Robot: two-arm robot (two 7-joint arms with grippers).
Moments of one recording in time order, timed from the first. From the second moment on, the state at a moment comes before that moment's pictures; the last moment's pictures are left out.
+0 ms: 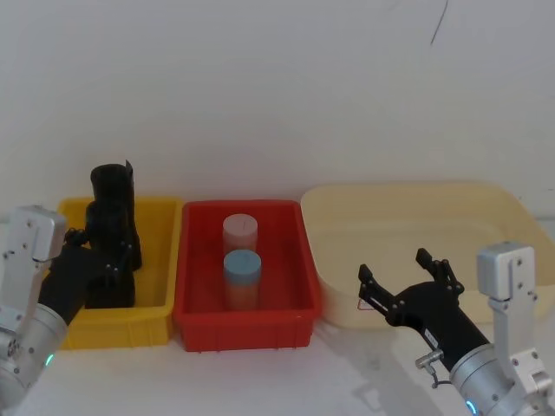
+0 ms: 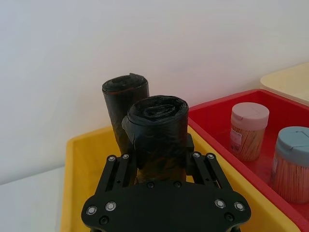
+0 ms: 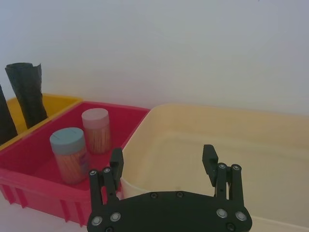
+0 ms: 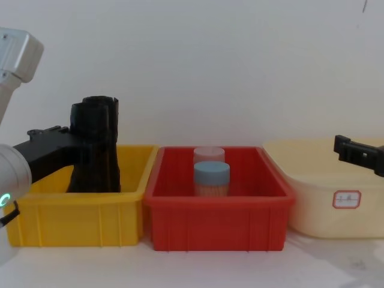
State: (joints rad) left arm -0.28 0.29 0.30 -1.43 -0.23 -0.06 -0.12; right arm -0.01 0.34 -0.23 -1.77 0.29 0.03 0.07
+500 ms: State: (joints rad) left arm -0.31 0.29 0.31 -1.47 -0.20 -0.04 -0.15; right arm -0.01 0.34 -0.23 -1.77 0.29 0.03 0.07
